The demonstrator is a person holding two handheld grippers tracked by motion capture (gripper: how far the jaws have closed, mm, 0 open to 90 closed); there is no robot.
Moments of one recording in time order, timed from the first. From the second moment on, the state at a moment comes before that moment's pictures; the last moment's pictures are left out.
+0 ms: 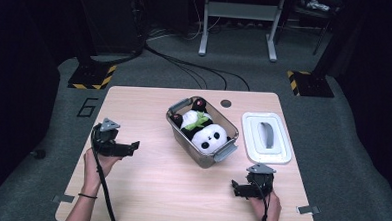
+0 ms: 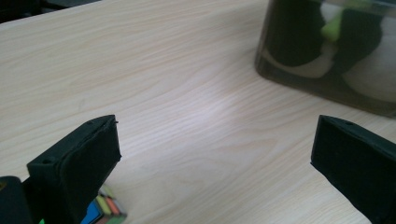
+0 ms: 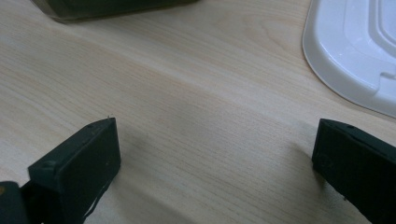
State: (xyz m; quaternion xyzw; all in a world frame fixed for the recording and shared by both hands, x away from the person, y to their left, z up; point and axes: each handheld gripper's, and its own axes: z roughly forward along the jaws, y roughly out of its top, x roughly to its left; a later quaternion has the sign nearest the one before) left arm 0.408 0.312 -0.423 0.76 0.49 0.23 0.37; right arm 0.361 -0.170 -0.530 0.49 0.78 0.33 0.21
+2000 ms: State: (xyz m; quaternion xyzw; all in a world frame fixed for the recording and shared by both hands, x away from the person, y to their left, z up) left arm 0.443 0.389 -0.504 0.70 0.60 0.24 0.32; right arm 0.361 -0.170 -0.530 0.49 0.78 0.33 0.21
